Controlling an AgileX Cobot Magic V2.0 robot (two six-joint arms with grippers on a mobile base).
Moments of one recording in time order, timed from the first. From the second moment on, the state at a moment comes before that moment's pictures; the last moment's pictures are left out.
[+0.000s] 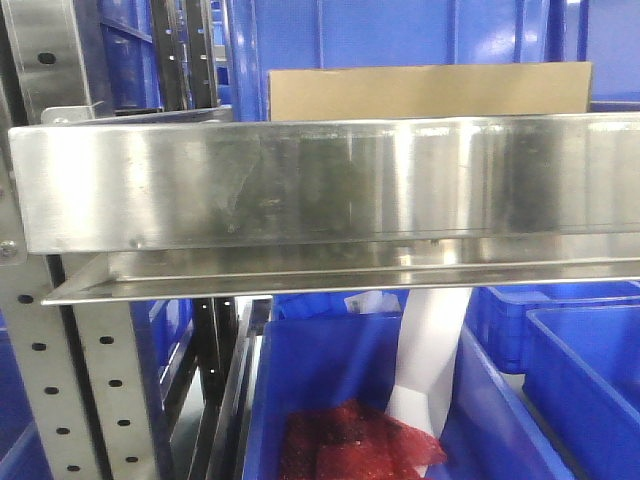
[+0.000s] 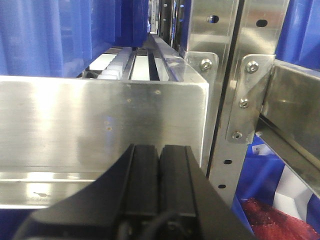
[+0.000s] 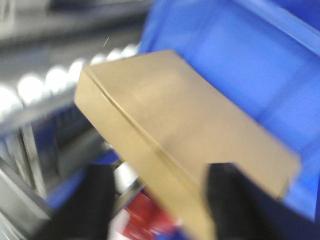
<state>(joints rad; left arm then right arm) -0.05 -0.01 0.03 -0.08 0.12 0.05 0.37 1.04 -0.85 0.43 0.30 -0.66</state>
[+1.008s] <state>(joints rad) -0.05 -0.01 0.03 -0.08 0.12 0.05 0.37 0.31 -0.46 0.04 0.21 0.10</state>
